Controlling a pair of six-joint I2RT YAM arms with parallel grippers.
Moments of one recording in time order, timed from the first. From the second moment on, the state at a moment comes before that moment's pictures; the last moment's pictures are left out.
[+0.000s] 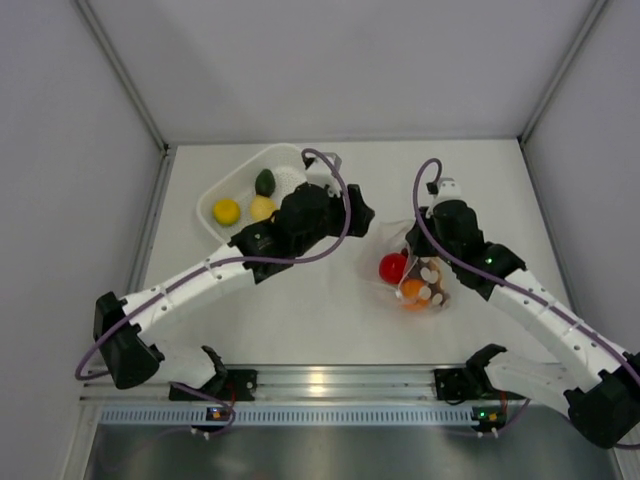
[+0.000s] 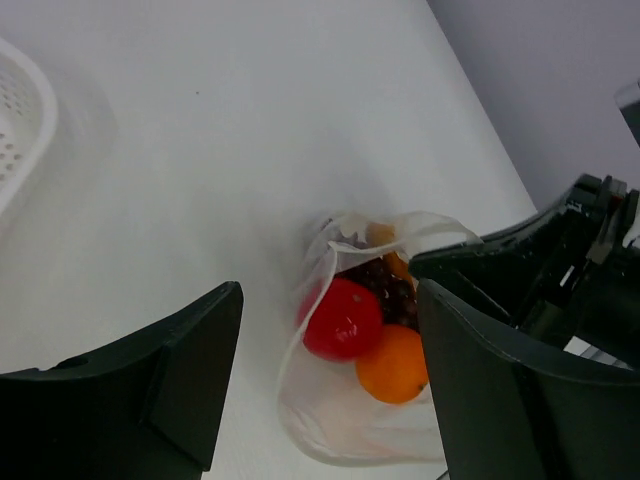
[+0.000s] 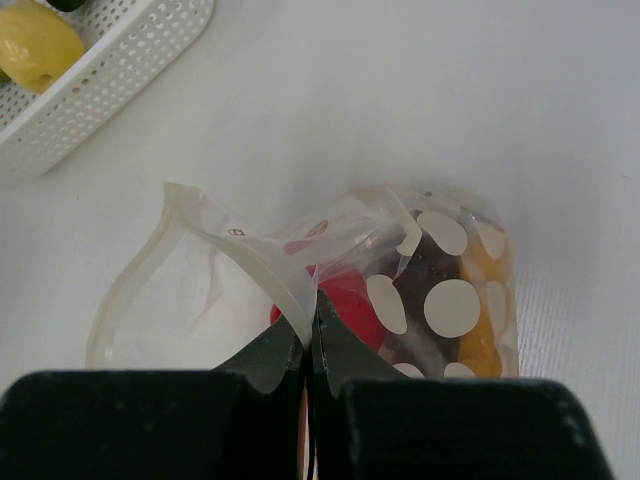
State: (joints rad) left arm -0.89 1.37 1.28 -0.23 -0.26 -0.54; right arm 0.57 1.01 0.88 -0.43 0.18 0.41
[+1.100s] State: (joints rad) left arm -1.11 1.83 1.27 0.00 -0.37 -0.48; right arm 0.57 0.86 0.75 -0.42 0.17 0.43
